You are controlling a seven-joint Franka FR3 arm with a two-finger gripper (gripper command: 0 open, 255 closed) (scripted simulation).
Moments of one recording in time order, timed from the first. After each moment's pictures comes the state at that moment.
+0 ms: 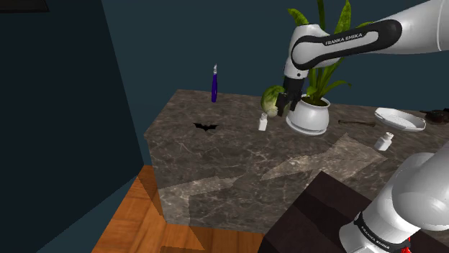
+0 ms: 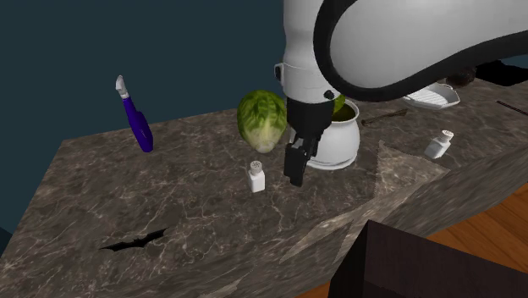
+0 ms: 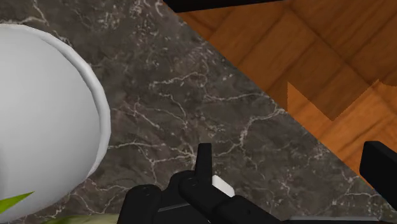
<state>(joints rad) -0.01 -0.22 -0.18 -2.21 -0.03 1.92 -0.10</state>
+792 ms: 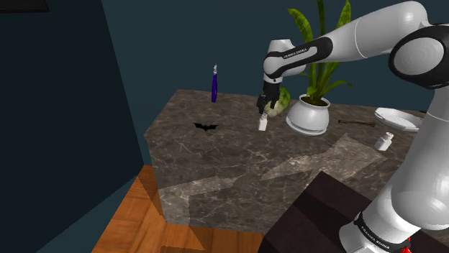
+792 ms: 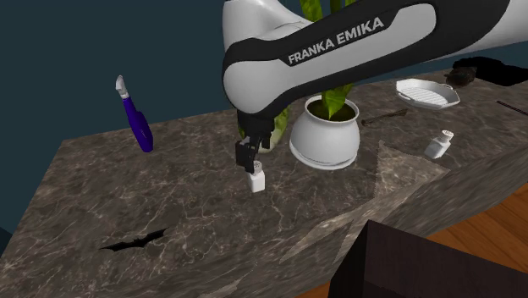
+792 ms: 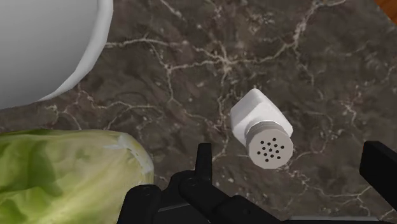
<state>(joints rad) -0.03 0.19 -0.20 -1.90 0.02 2.07 -0.21</state>
